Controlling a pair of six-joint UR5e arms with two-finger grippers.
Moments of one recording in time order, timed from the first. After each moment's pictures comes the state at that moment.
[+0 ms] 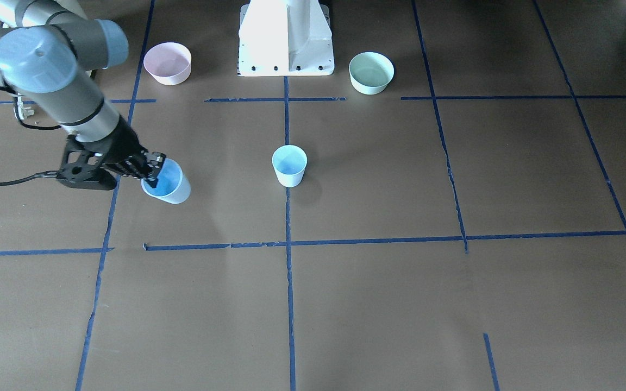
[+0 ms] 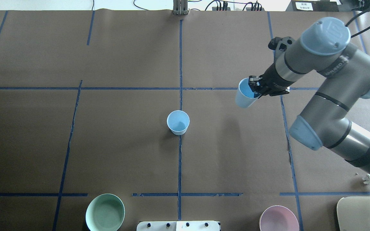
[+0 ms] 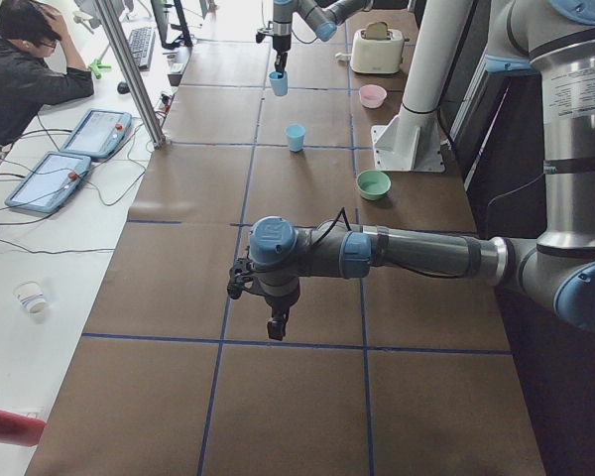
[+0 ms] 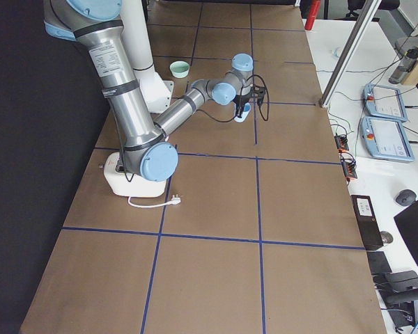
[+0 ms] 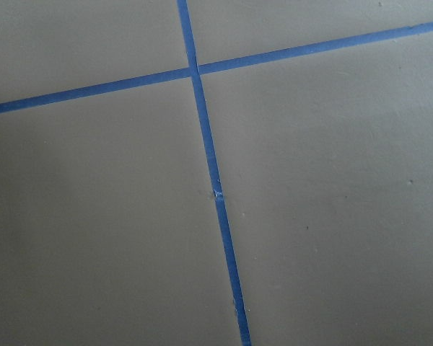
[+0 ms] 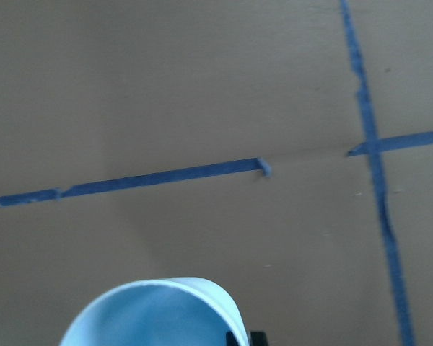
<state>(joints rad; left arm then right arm) -1.54 -1.41 -1.82 -1.48 -2.37 0.16 0.77 -1.10 1.81 -1.50 2.07 1.27</state>
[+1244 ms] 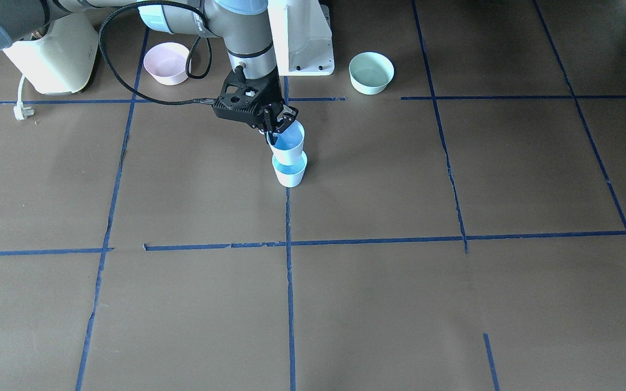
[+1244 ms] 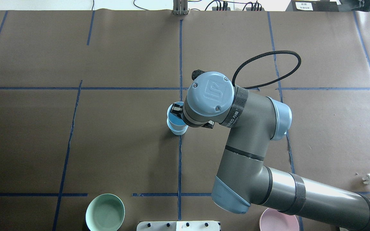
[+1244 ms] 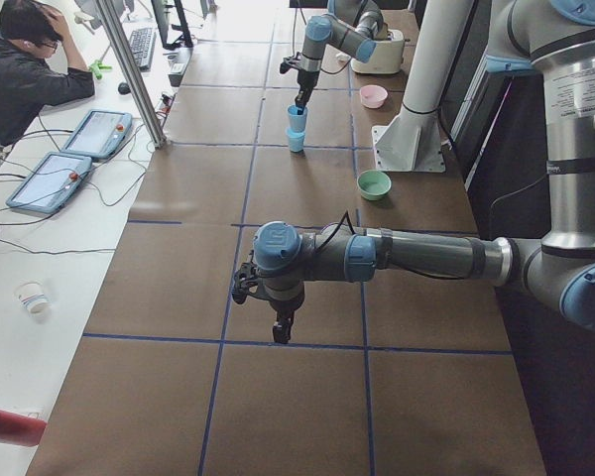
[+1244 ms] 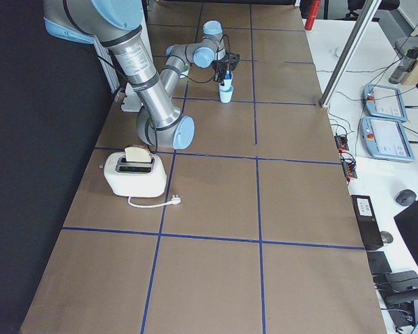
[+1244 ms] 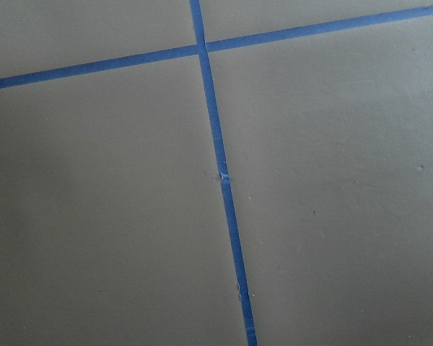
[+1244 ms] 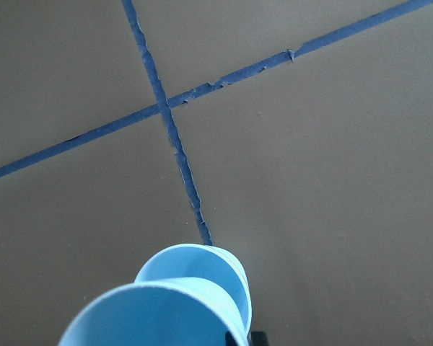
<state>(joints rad) -1.54 -1.40 -1.82 -1.48 -2.37 0.16 0.45 -0.85 1.79 -1.65 1.73 1.63</state>
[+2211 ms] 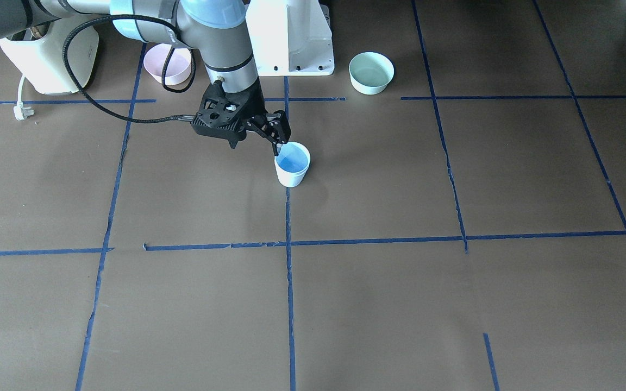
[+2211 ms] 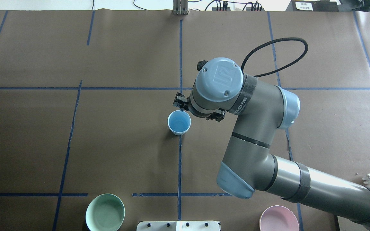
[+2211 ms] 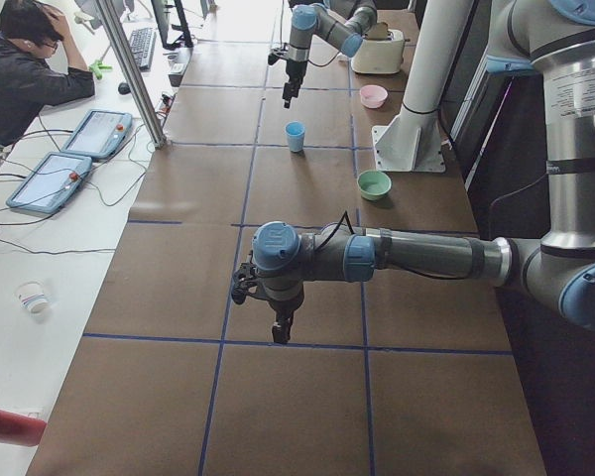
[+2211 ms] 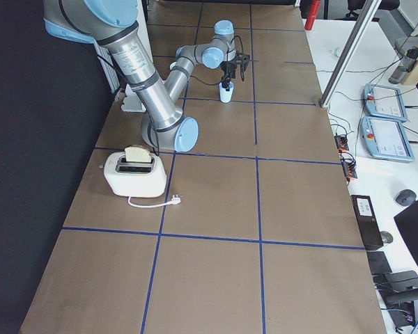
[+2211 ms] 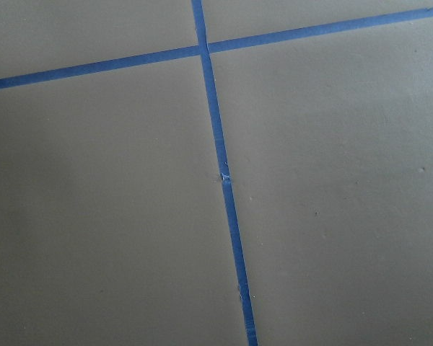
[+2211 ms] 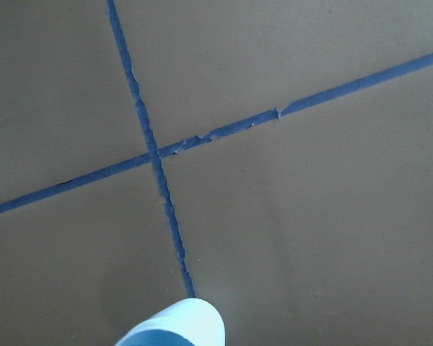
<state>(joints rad) -1.54 -1.40 -1.81 -1.48 -2.37 0.16 0.60 -0.87 1.79 -1.64 1.88 1.49</state>
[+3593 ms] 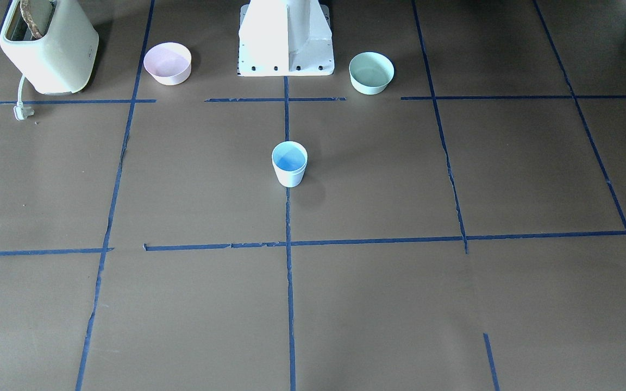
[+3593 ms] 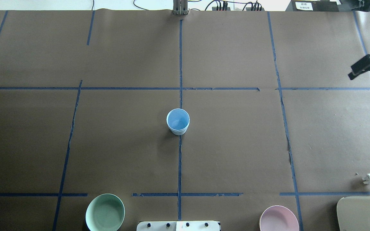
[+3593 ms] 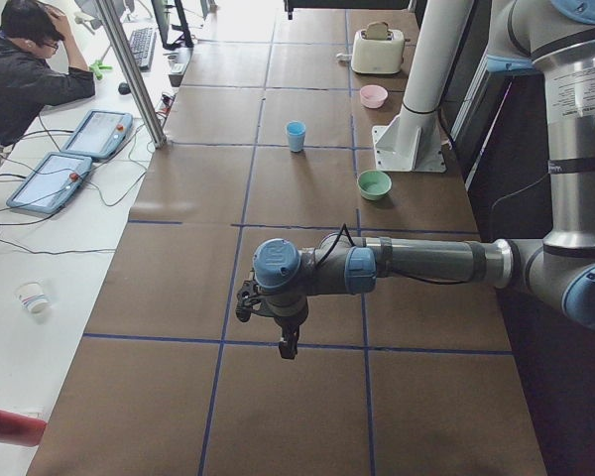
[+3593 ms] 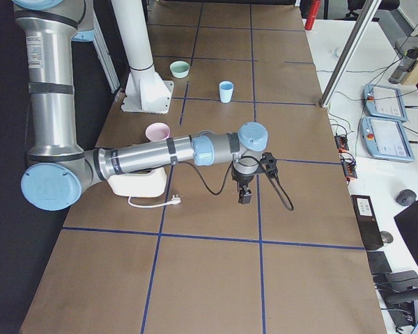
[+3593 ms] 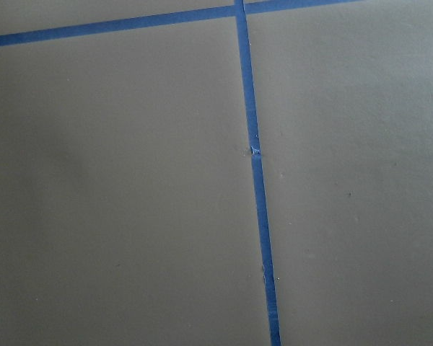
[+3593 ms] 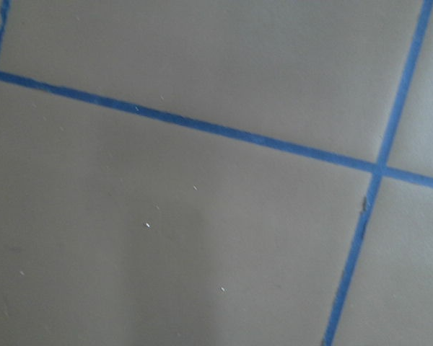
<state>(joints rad) -1.54 -1.39 -1.77 -1.47 -2.35 0.16 1.41 -1.62 1.79 -1.64 2.36 -0.06</state>
